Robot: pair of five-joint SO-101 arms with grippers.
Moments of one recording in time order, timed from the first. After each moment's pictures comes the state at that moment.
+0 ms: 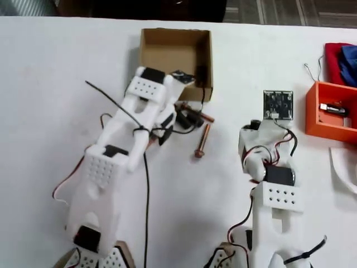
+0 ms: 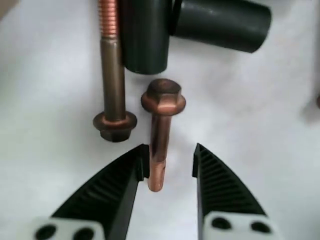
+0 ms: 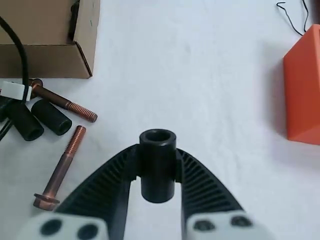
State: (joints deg) left arm 13.1 47.4 -36.7 96.2 -14.7; right arm 4.0 -48.6 63.5 35.8 7.3
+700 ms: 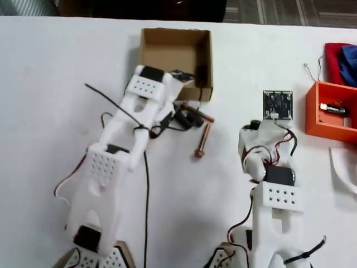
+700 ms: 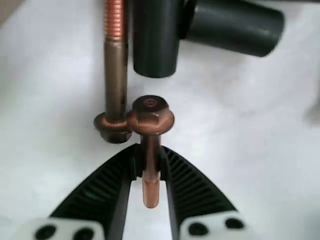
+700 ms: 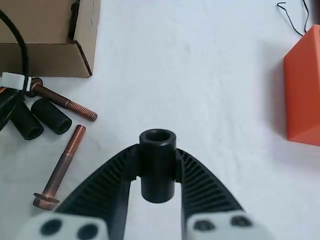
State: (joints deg) left arm 12.5 50.3 -44.2 100.7 -14.7; right arm 4.0 -48.6 63.5 35.8 7.6
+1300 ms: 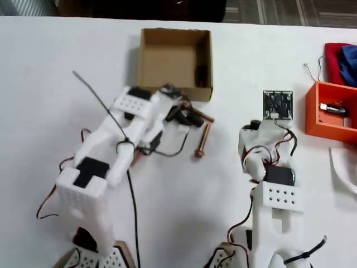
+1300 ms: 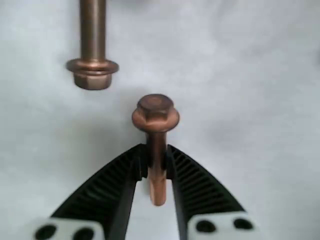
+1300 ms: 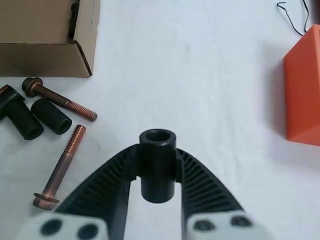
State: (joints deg) left arm 11.3 22.1 8.8 73.3 -15.5; right arm 4.0 -48.6 63.5 35.8 7.6
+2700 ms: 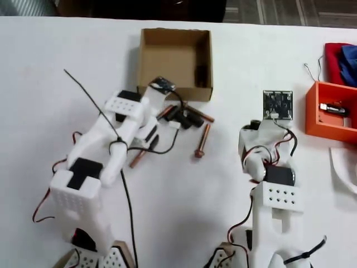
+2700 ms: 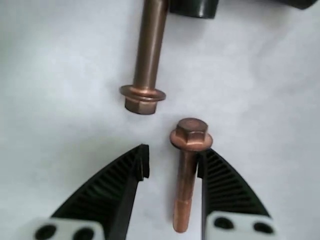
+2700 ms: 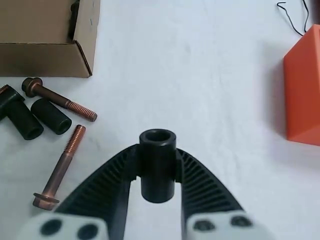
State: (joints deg) left arm 8.0 20.9 8.9 66.2 -15.6; right arm 4.0 -48.6 63.5 35.8 7.6
